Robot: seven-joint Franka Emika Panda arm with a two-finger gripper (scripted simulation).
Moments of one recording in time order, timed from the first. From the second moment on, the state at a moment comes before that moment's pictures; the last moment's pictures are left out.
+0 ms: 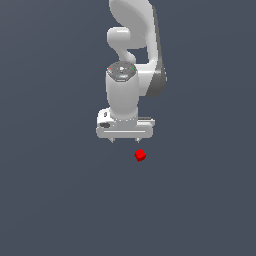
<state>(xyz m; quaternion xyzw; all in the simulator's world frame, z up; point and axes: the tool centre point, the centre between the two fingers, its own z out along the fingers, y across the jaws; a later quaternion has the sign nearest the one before) 0.018 -0.011 0.167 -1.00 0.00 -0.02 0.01</state>
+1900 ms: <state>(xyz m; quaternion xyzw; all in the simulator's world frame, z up) 0.009 0.060 0.020 -0.98 -0.22 0.00 0.00</state>
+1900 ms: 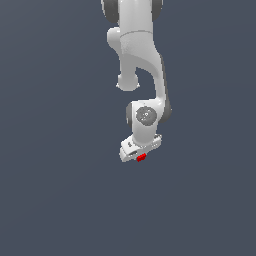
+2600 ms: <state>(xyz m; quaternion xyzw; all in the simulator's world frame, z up) 0.007 0.059 0.076 -0.98 -0.22 0.00 0.00</state>
